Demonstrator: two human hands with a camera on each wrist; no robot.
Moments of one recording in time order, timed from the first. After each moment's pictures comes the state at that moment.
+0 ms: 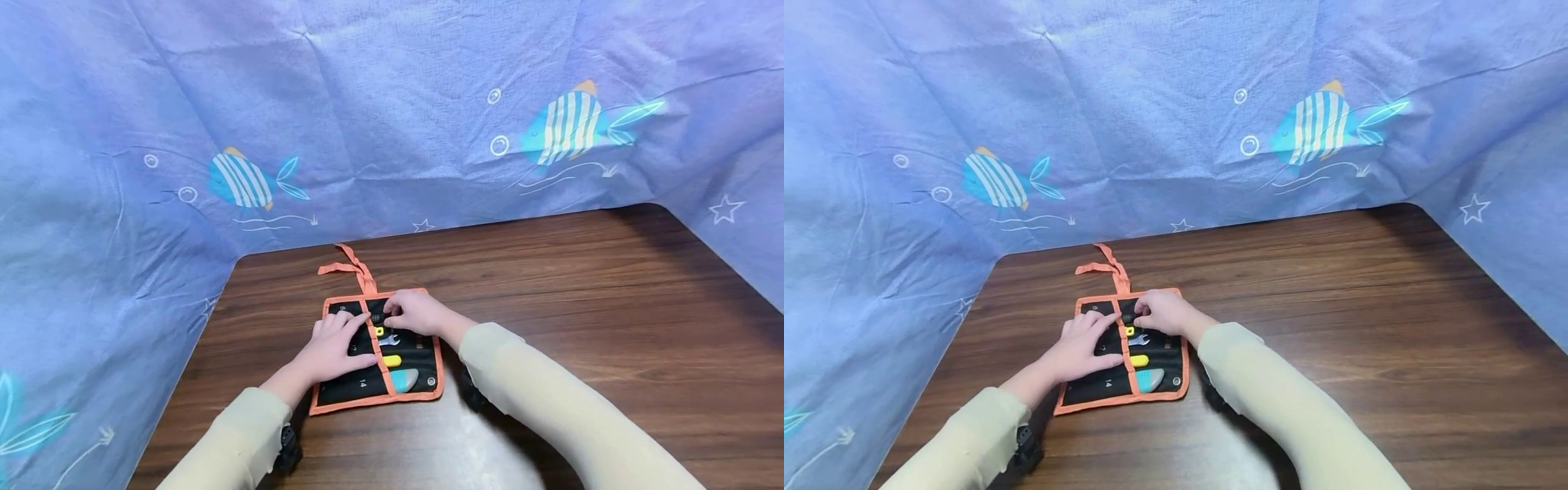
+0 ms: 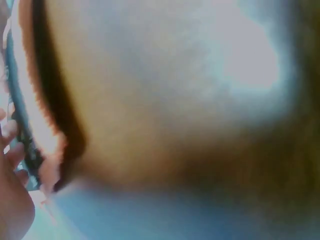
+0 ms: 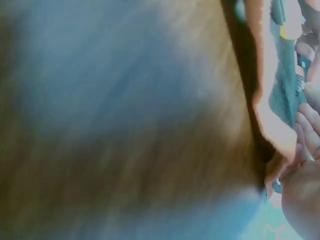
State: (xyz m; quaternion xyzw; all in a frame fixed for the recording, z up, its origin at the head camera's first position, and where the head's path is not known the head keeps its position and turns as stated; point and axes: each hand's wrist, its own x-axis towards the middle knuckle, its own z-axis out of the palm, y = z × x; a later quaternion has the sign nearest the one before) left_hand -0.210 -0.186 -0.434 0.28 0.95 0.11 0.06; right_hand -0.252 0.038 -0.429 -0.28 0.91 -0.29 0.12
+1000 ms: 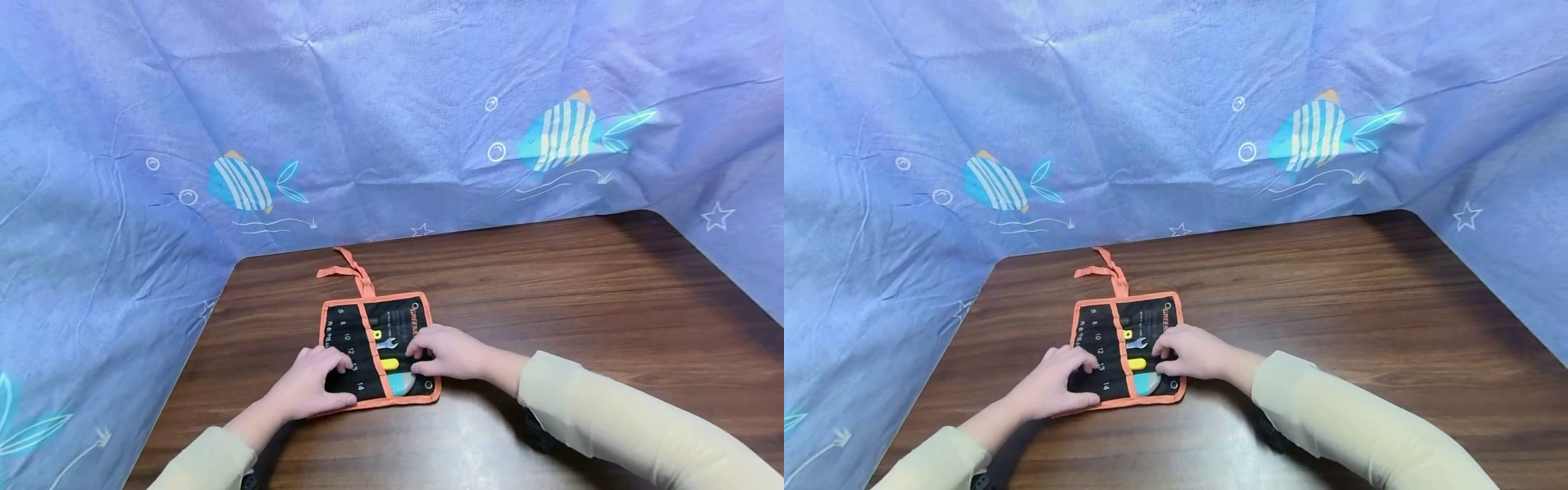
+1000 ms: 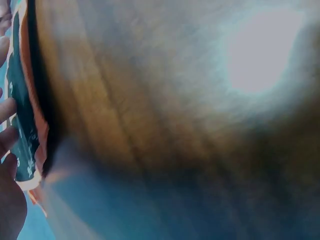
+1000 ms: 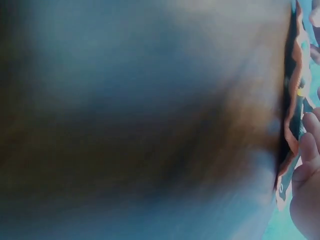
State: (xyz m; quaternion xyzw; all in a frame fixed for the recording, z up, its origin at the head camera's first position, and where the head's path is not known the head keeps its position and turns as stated) left_hand -0.163 -0.212 -0.425 0.33 0.93 0.19 0.05; right_hand -0.180 0.088 -0.427 -0.39 0.87 -0.29 0.06
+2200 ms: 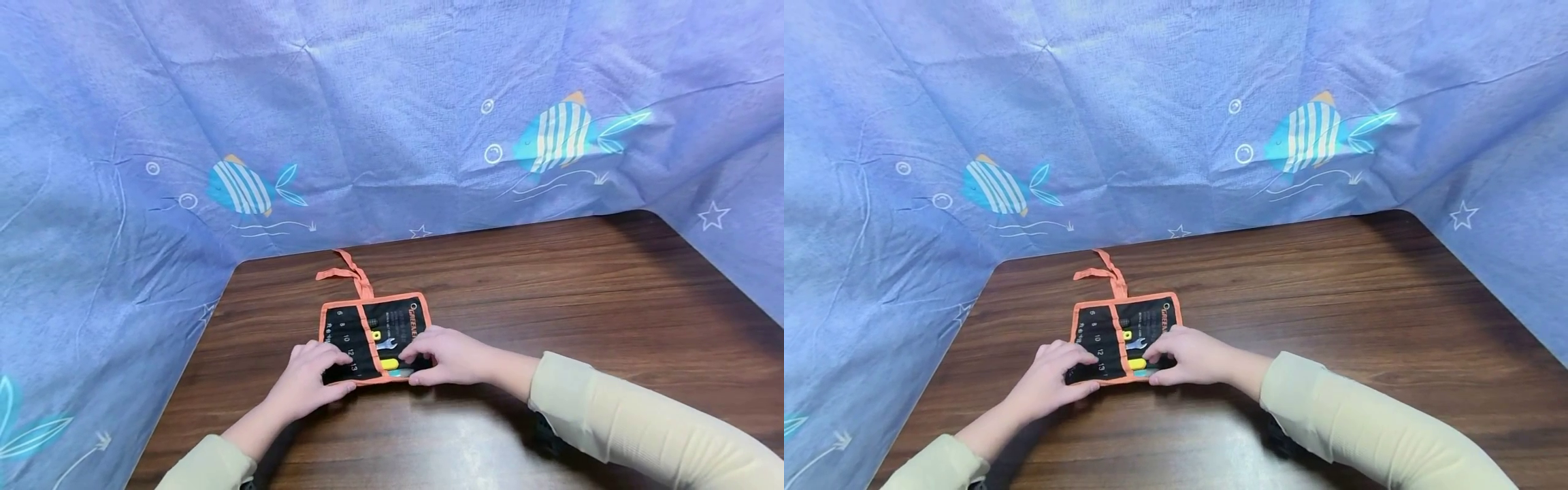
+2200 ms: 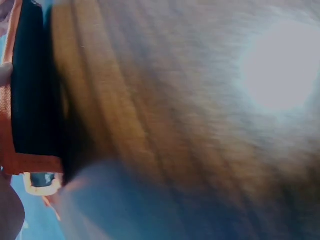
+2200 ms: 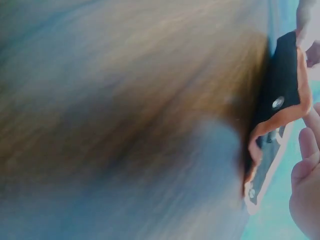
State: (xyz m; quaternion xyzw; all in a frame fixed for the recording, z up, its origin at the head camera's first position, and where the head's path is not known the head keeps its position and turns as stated) left_hand -0.155 -0.206 -0.415 0.32 0.92 0.19 -0.07; right_hand -0.167 0.092 -0.406 -0.42 0.85 -0.30 0.05
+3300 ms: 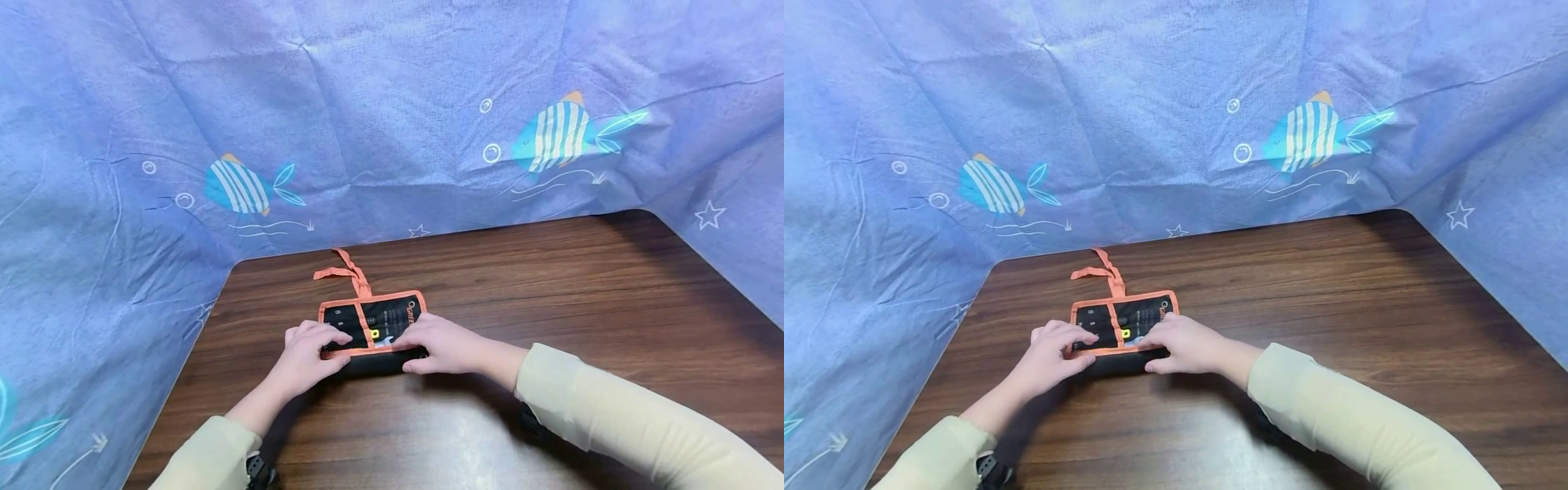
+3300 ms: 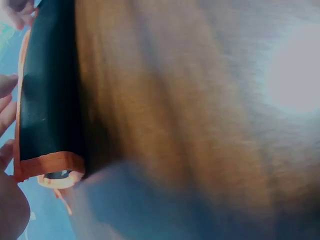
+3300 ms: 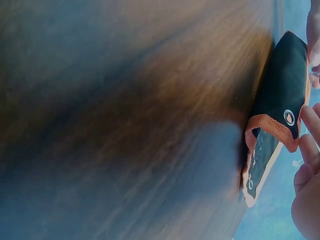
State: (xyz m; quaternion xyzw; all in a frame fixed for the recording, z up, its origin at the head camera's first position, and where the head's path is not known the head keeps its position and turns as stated) left_hand -0.178 -0.203 -0.405 0.28 0.93 0.24 -0.06; right_hand -0.181 0.085 -0.405 -0.47 0.85 -0.23 -0.03
